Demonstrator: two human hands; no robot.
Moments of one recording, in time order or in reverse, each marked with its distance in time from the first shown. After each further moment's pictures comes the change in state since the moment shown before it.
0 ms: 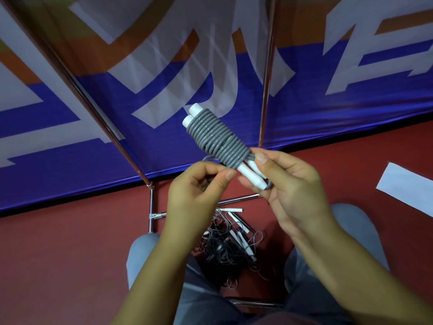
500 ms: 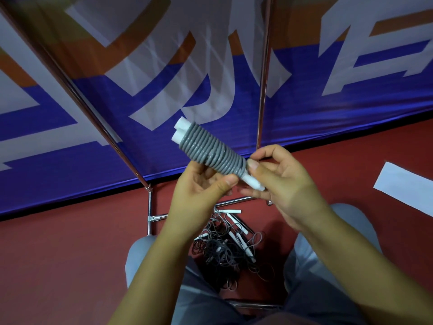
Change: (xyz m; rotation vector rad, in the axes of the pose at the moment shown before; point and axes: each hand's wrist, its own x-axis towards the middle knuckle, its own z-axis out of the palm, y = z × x) left_hand 0.010 -0.012 0.001 -0.357 -0.198 -0.104; right_hand 0.013 0.002 -0.016 -0.253 -0.134 0.013
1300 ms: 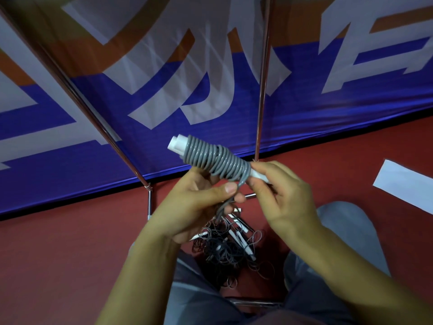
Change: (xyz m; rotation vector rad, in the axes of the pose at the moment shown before) left_hand -0.004 0.020 -0.009 -0.132 -0.212 -0.363; right_hand -0.012 0.026 -0.007 -0.798 0.146 -0.691
